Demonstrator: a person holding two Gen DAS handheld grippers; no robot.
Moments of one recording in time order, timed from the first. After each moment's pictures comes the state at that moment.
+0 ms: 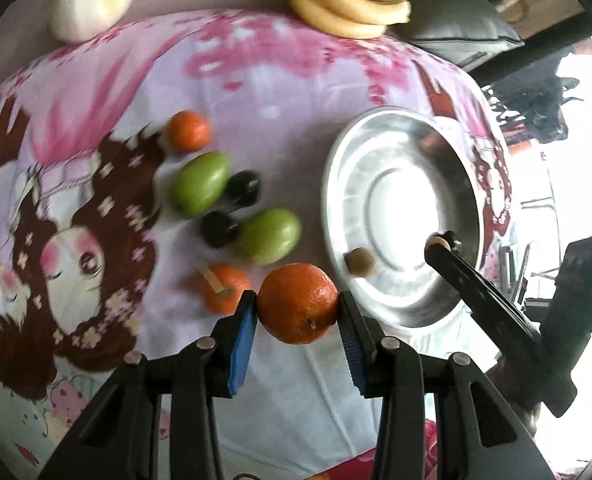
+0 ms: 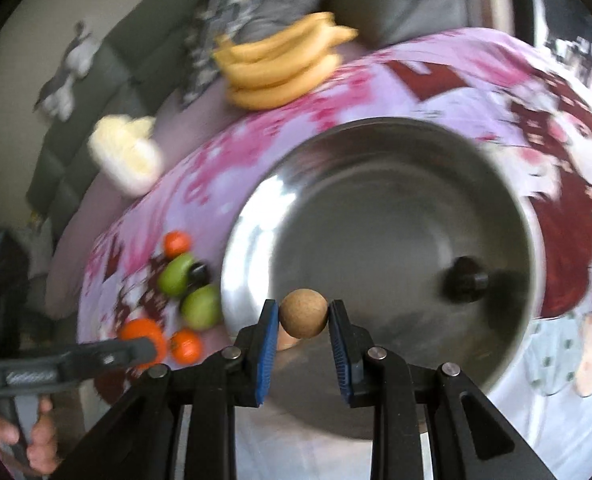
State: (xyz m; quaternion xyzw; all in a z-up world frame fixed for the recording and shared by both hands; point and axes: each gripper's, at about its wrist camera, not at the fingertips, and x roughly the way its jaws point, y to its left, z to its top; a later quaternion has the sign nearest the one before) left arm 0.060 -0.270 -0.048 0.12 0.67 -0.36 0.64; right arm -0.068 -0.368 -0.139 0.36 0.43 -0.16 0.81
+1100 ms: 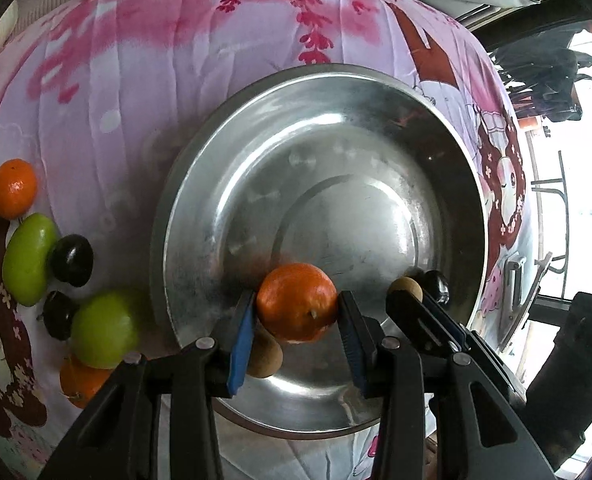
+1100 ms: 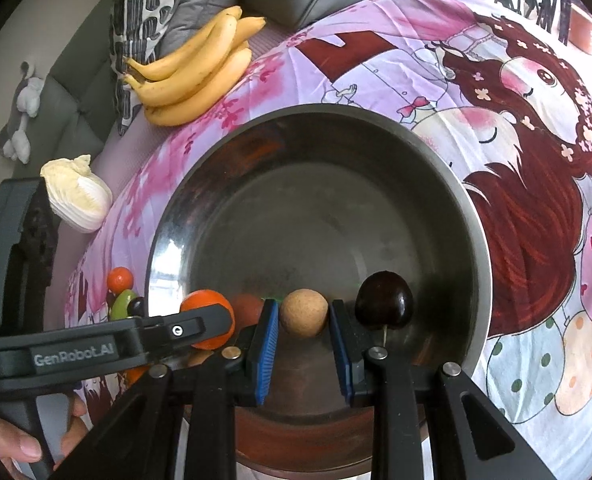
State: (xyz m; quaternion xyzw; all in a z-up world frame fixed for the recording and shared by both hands) left arm 0.016 -0.512 -0.187 0.15 0.71 -0.36 0.59; right arm -0.075 -0.418 -0.176 0.42 0.44 -0.20 0.77
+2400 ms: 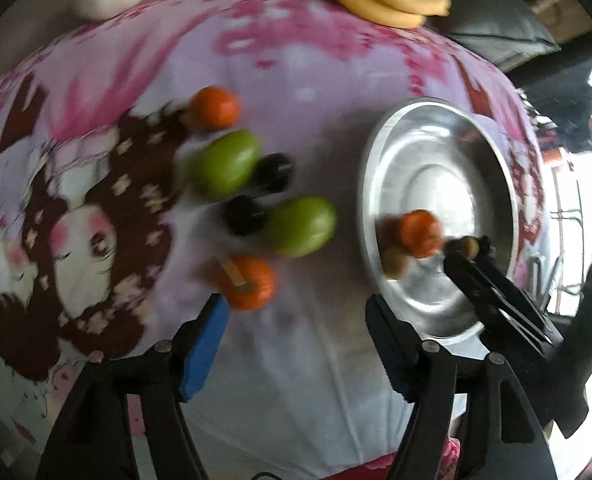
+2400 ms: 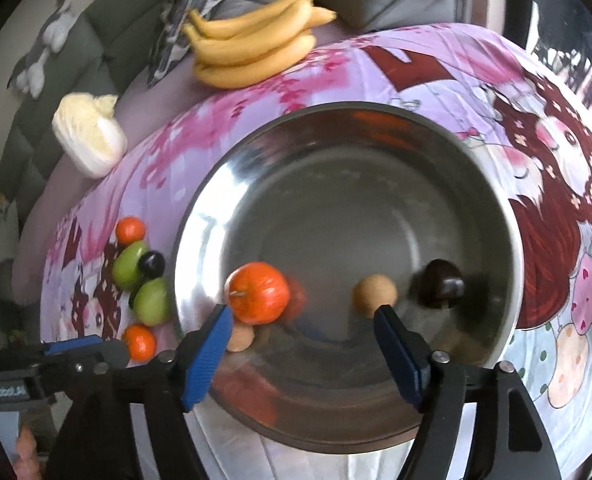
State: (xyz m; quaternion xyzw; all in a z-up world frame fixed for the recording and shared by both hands) left arm 0.055 -0.314 -0.117 0.13 0.69 -0.30 0.65; right arm -0.054 -0.368 -0.149 0.31 0.48 -0.18 0.80
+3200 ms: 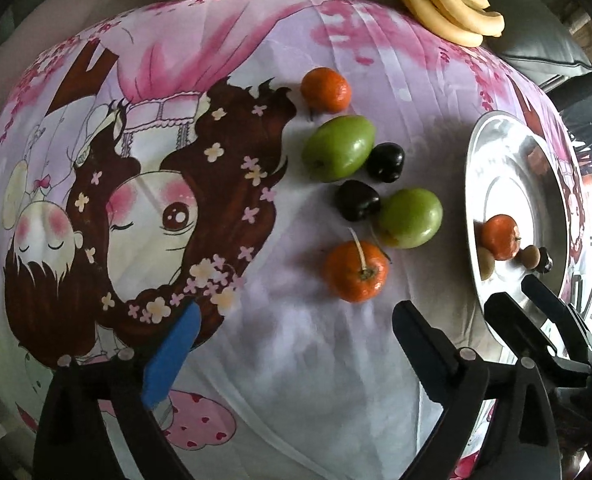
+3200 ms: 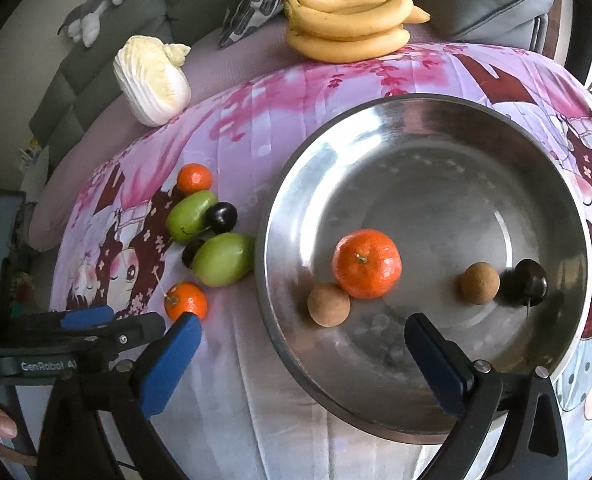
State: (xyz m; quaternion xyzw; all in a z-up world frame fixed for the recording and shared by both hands) left arm 0.065 -0.232 -0.128 0.14 0.66 -0.24 0.70; right arm -0.030 -0.312 -0.148 0.26 0.49 -0.10 0.82
